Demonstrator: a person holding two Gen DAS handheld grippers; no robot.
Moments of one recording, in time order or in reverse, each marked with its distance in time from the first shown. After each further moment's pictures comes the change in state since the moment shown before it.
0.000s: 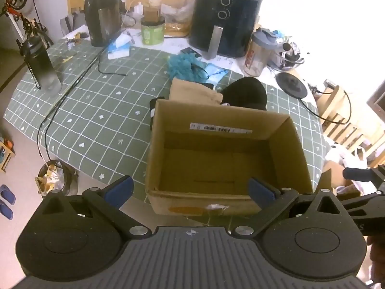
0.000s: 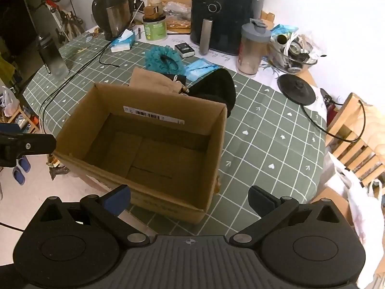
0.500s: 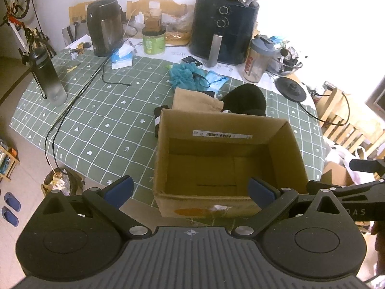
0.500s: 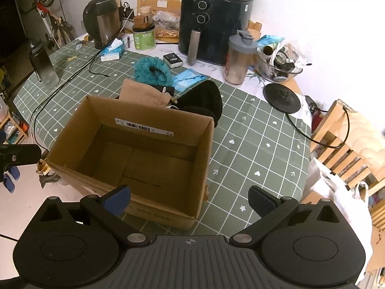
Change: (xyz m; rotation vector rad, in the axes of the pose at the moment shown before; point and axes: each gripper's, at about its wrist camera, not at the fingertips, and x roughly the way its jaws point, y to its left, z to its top) left arm -0.016 0.000 0.000 0.028 -0.030 0.018; right arm -0.016 0.005 0.004 0.007 -0.036 -0.073
